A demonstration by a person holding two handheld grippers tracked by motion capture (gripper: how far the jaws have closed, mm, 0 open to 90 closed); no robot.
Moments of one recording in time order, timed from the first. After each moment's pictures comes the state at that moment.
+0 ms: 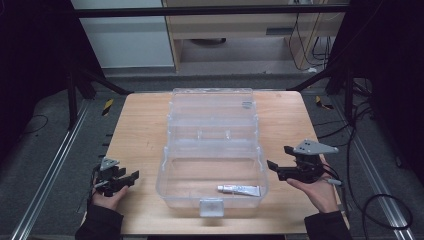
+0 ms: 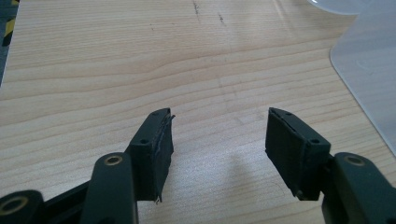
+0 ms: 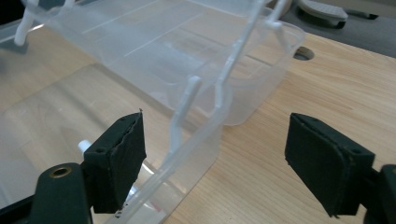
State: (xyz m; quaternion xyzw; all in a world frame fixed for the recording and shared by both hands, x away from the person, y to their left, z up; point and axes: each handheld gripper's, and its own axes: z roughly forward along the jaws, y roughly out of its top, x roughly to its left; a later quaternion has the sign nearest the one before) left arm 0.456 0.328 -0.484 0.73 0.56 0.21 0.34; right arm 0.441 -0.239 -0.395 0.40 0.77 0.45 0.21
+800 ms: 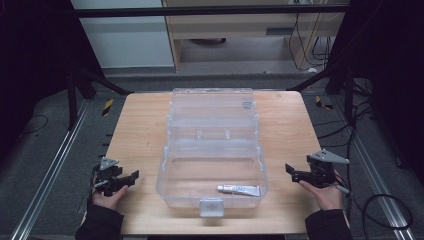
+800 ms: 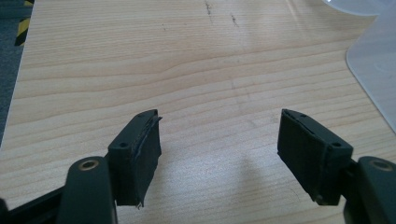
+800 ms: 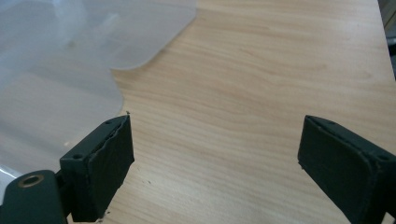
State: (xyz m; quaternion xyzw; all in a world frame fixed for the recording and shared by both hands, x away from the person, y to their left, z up) left arm 0.458 0.331 -0.486 0.72 0.57 0.22 0.34; right arm 0.453 -0.295 -0.466 0.51 0.72 0.41 0.24
